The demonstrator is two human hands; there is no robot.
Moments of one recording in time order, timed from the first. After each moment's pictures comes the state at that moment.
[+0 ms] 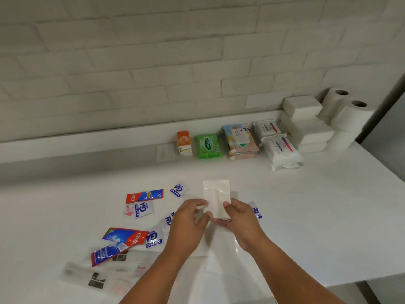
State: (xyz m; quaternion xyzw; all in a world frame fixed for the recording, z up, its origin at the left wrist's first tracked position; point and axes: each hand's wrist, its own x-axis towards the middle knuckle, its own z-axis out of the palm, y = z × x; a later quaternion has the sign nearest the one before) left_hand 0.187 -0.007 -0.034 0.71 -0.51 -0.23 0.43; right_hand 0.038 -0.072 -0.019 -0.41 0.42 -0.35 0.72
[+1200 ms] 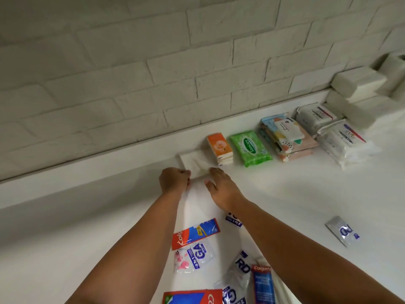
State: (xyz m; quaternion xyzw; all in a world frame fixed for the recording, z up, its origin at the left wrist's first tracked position) left_hand 0.477 -0.223 -0.085 0.81 -0.33 -0.31 0.36; right_hand 0.304 -0.213 -0.079 -0.76 0.52 -0.16 0.35
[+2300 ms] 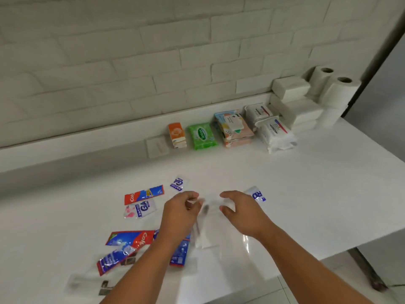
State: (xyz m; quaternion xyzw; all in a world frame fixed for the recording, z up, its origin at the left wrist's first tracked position) left_hand 0.247 -0.018 -0.035 0.72 -0.51 -0.27 0.39; right_hand 0.052 -0.066 -0.028 -0.76 0.52 -0.15 0.35
